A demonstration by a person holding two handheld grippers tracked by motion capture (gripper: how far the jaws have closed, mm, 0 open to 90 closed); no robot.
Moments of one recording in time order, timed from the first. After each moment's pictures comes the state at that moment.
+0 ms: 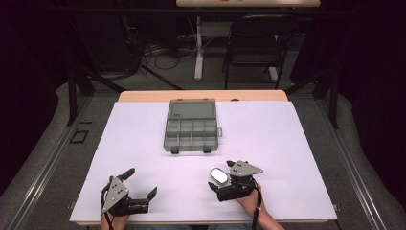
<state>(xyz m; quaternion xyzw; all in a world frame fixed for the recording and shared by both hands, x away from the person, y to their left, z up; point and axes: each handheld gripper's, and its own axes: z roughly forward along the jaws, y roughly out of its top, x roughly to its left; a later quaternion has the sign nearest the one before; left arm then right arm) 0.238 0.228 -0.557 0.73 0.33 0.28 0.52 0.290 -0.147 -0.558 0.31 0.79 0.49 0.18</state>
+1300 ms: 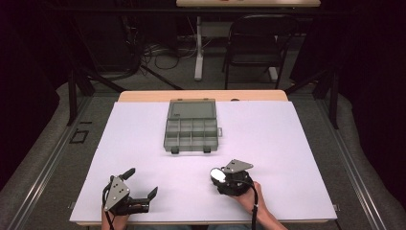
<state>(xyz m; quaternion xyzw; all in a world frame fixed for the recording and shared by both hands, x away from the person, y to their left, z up) 0.238 0.227 -0.557 0.74 0.33 0.28 0.51 0.300 -0.139 -0.566 0.35 0.83 0.40 0.17</state>
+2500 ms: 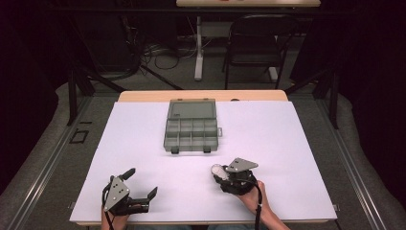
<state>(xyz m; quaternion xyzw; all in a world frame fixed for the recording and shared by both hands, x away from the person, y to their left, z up) 0.238 0.227 -0.557 0.74 0.33 0.28 0.51 0.297 -0.147 -0.552 0.34 0.83 0.41 0.18</state>
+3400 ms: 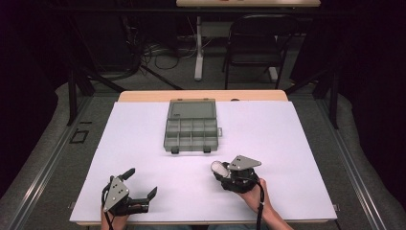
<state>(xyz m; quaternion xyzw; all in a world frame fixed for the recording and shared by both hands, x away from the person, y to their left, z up) 0.237 0.228 -0.556 0.74 0.33 0.28 0.51 0.296 -0.150 -0.537 0.32 0.82 0.43 0.19</state>
